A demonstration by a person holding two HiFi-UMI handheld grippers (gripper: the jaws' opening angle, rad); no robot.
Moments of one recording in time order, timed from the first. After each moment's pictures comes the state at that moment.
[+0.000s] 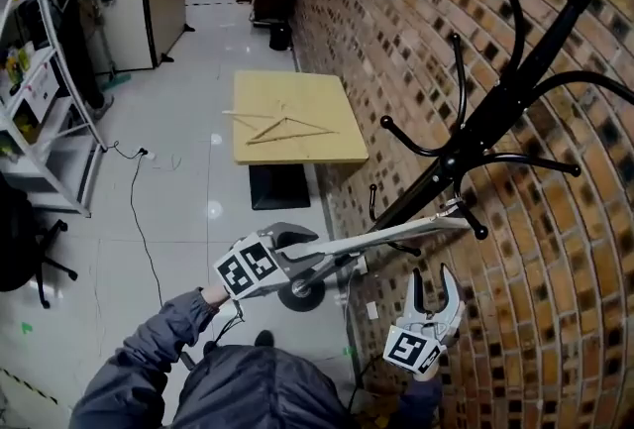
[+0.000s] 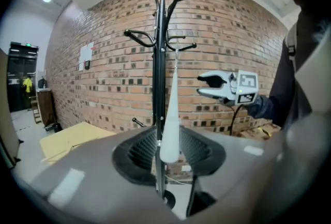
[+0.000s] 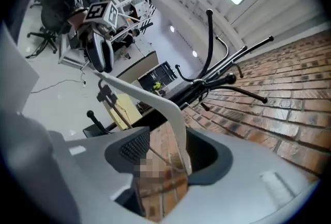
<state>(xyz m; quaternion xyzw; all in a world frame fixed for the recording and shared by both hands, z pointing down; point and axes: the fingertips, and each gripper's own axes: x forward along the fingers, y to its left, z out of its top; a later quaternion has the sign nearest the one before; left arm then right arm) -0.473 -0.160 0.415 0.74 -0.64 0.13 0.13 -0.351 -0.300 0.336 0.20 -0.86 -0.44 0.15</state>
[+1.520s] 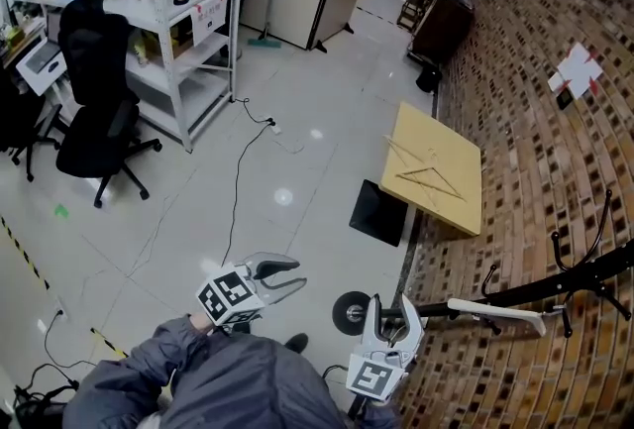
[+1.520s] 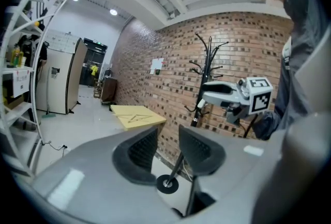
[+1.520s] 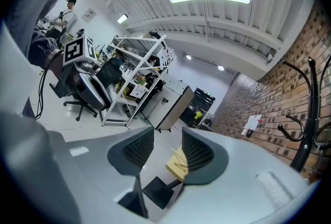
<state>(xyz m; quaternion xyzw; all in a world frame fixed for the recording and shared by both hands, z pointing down) -0.510 0.203 0.460 0.53 -0.83 -0.02 0.18 -0.485 0.067 0.362 -0.10 -0.93 -0.34 0.03</state>
